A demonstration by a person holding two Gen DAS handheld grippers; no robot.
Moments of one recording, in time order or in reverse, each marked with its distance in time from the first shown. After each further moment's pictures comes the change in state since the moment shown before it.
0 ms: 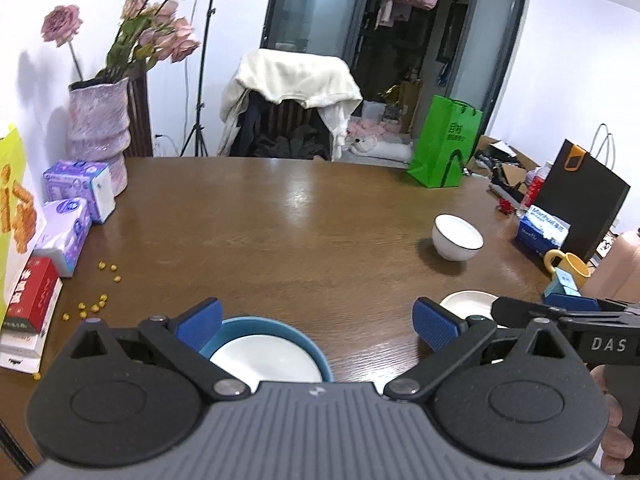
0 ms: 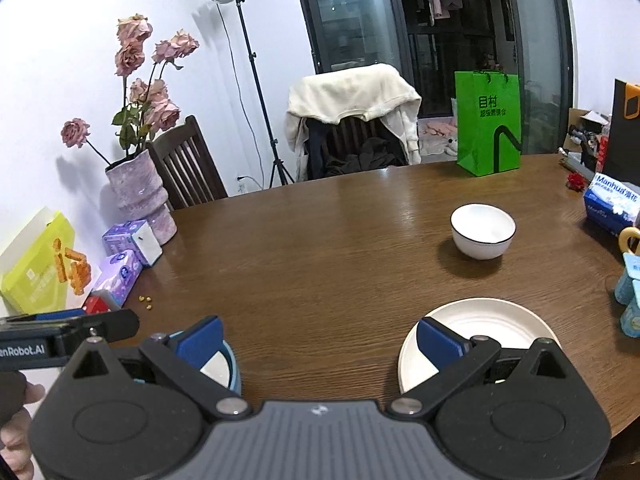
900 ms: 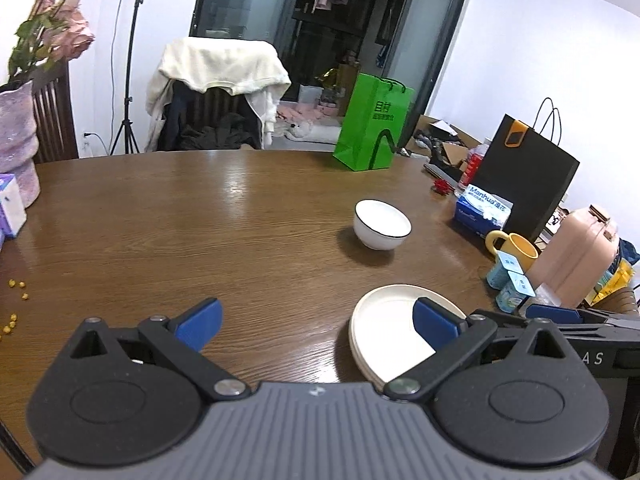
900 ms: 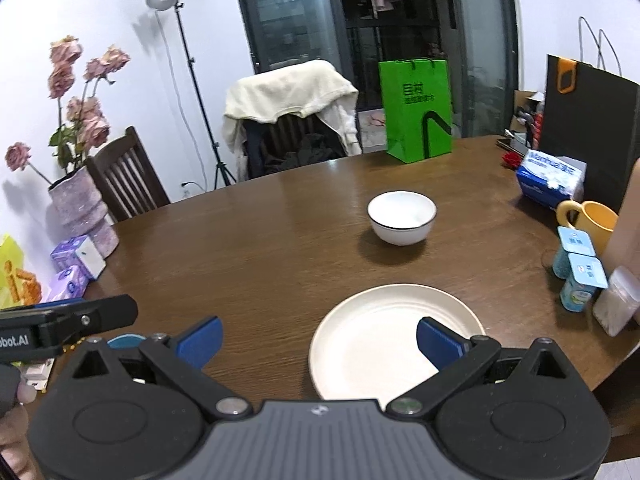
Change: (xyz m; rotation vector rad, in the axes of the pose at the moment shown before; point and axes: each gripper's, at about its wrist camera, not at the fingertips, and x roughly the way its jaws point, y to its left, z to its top) left arm 0.044 -0.068 0.009 0.065 0.050 -0.177; right arm -0.018 -0.067 -0.007 0.093 0.012 -0.140
